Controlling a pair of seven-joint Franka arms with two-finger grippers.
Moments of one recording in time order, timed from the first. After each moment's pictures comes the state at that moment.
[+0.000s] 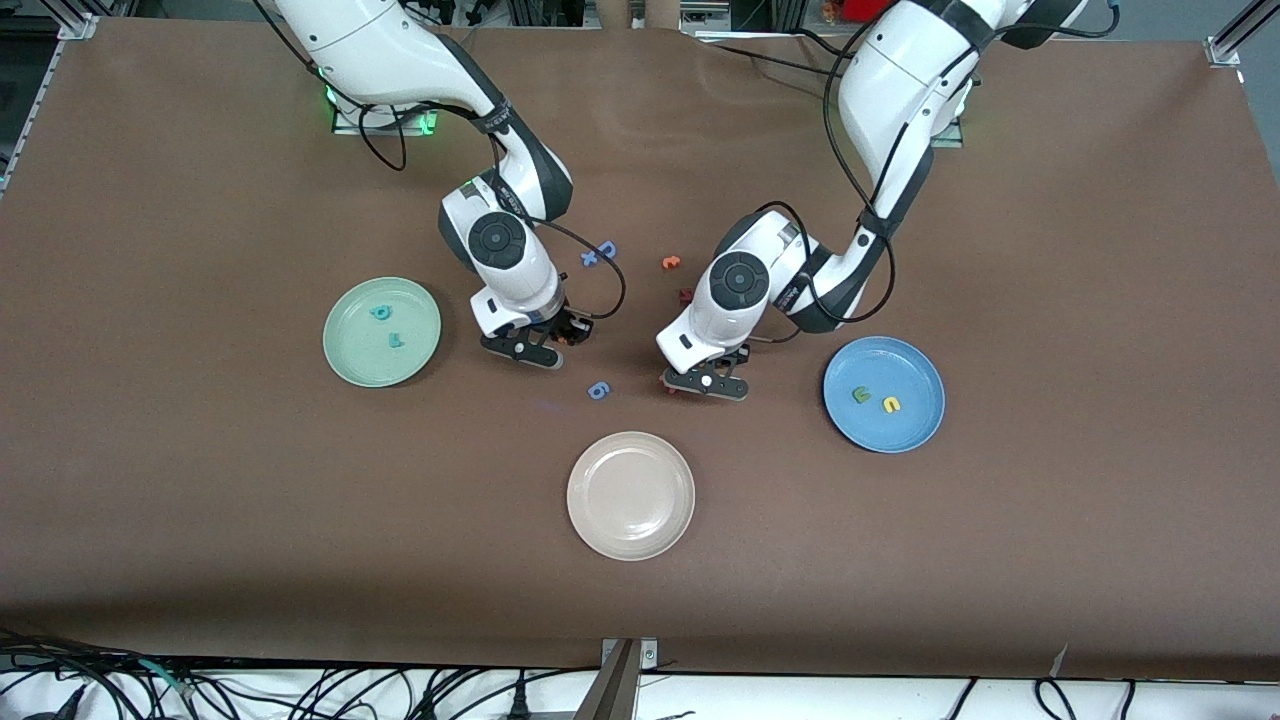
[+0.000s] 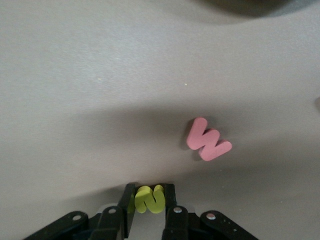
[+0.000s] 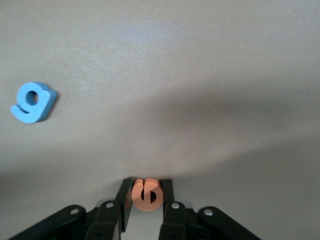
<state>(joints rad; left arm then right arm) -0.46 0.74 -0.20 -1.67 0.06 2.37 -0.51 0.54 0.60 0.11 -1.93 0.02 2.55 0.90</state>
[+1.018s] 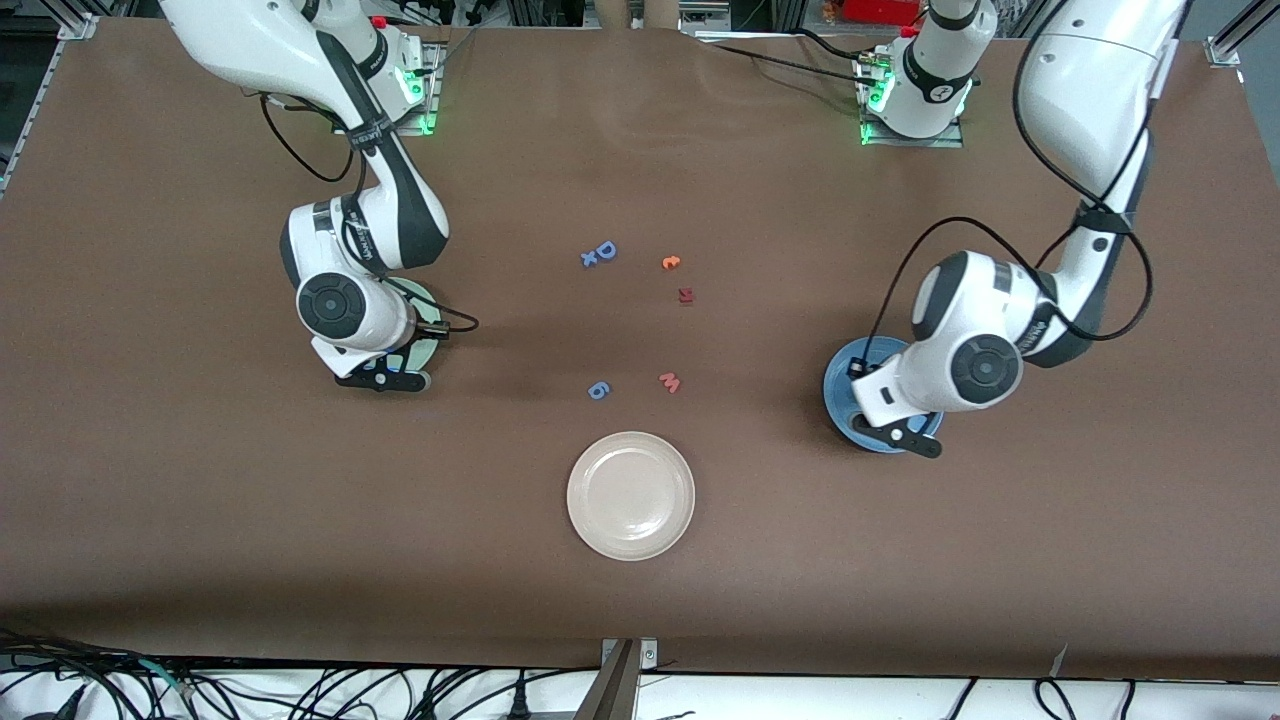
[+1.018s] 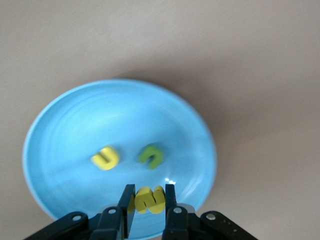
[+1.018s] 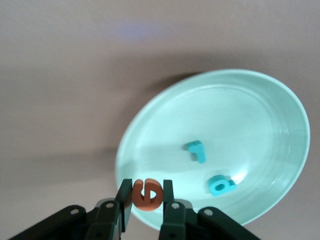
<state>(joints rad) -0.05 0.58 -0.19 -1.71 0.06 2.03 0.08 0.40 0.45 -0.10 -1.97 0.02 2.11 0.34</state>
